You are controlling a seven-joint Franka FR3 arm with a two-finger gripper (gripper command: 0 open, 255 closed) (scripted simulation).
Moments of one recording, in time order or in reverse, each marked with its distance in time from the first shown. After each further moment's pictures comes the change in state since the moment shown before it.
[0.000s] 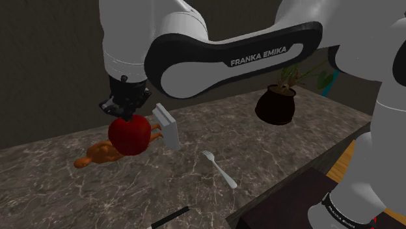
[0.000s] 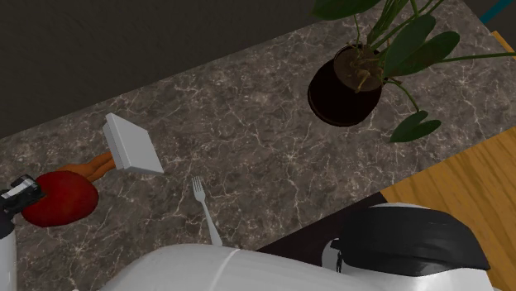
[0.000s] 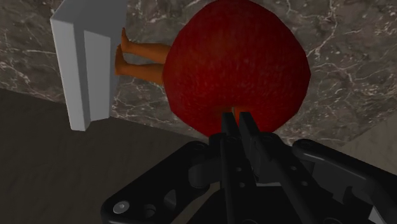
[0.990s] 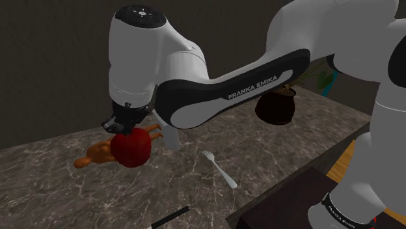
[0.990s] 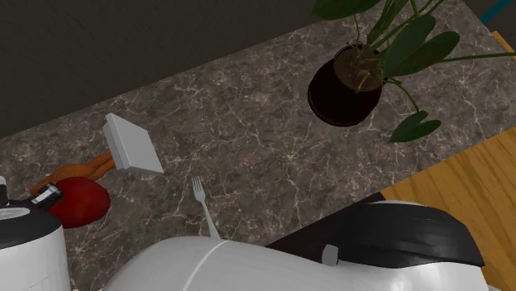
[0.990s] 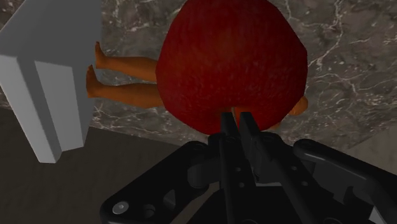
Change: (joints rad) arm 0.003 0.010 -0.016 -0.128 -0.063 0.175 0.081
